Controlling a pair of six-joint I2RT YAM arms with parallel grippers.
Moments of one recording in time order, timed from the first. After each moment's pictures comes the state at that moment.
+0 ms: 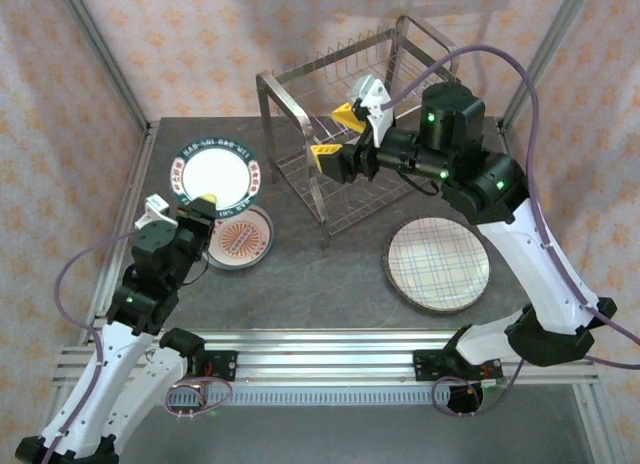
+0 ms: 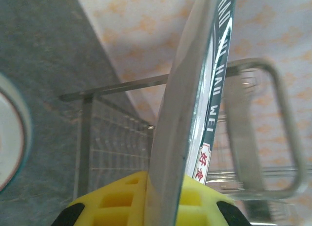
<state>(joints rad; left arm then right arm) -0.29 0.57 0.67 -0.33 -0.16 -1.31 0.73 1.37 1.93 -0.73 -0.38 -0.13</state>
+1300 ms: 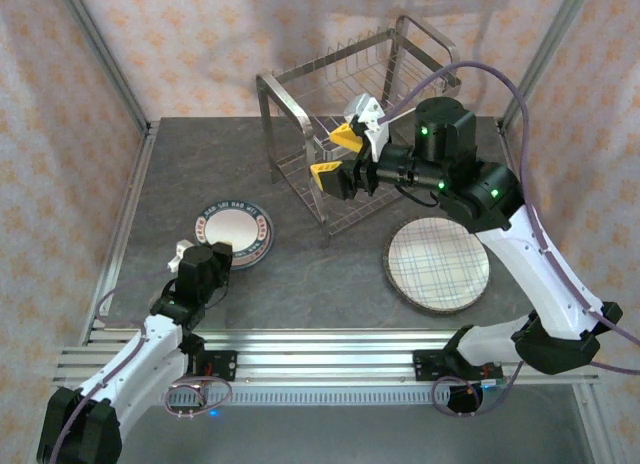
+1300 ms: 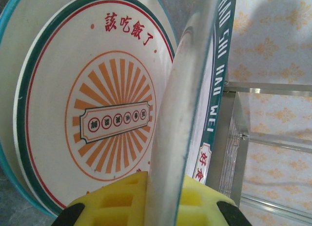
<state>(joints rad) -0.25 0.71 0.19 0.00 -0.16 -1.50 0.74 1.33 1.82 -0.73 -0.42 -0.08</state>
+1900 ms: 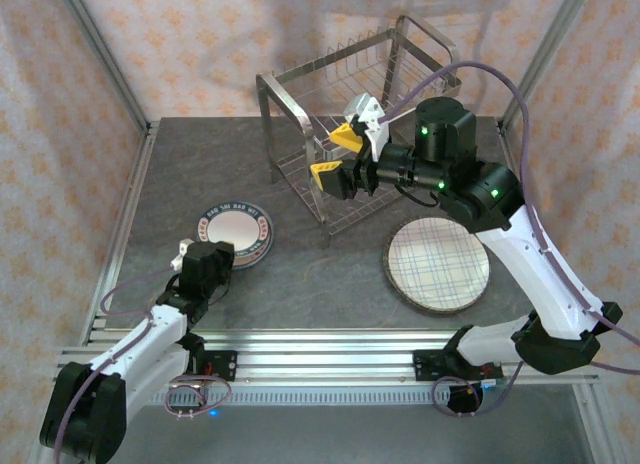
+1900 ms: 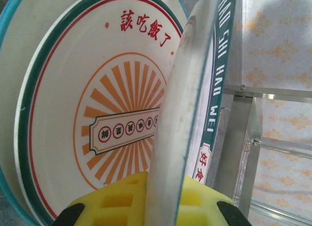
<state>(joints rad) -0.23 0.84 0.18 0.09 -0.13 -1.50 0.74 1.33 1.82 -0.73 -0.42 -0.07</state>
